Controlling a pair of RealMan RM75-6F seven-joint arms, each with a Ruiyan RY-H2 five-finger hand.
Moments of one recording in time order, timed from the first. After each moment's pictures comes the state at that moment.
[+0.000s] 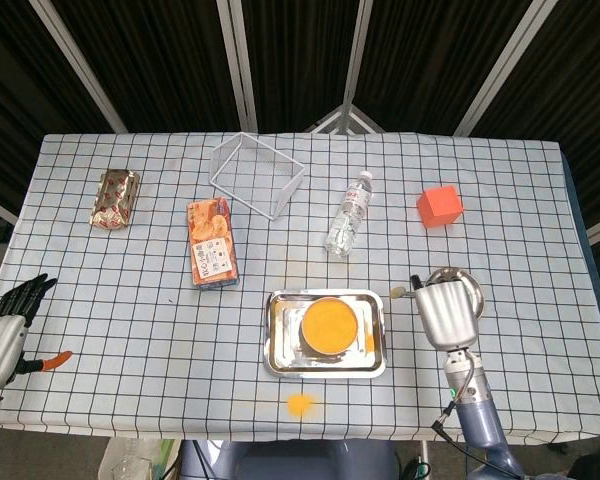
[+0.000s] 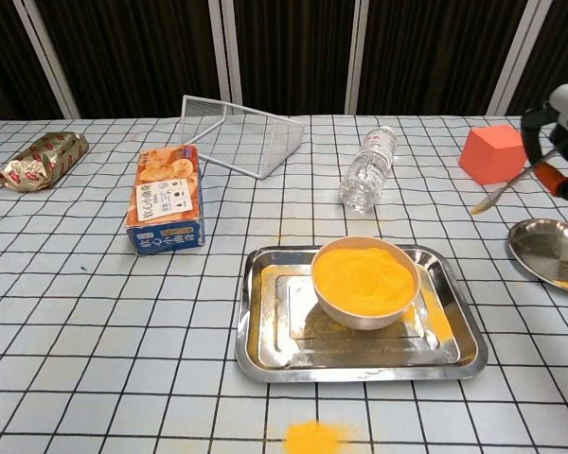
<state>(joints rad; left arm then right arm) -0.13 -1.07 -0.02 -1.72 1.43 1.35 -0.09 0.38 -1.49 0.16 -1.66 -1.38 1.43 -0.88</state>
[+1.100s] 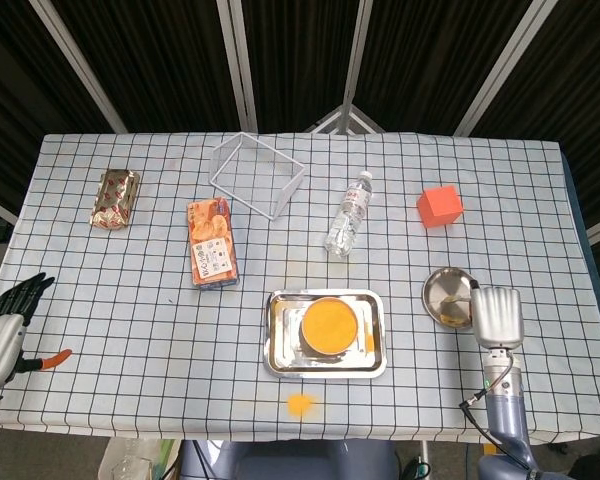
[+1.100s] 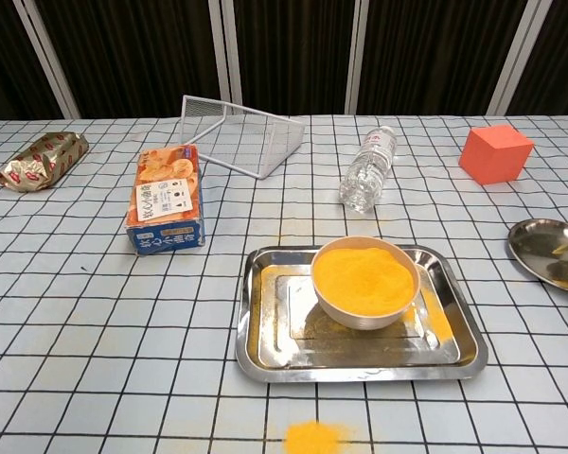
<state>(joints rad) -0.13 -1.07 -0.03 -1.72 1.41 1.35 -0.10 0.32 -1.58 0.17 -1.36 -1.22 1.42 -0.73</state>
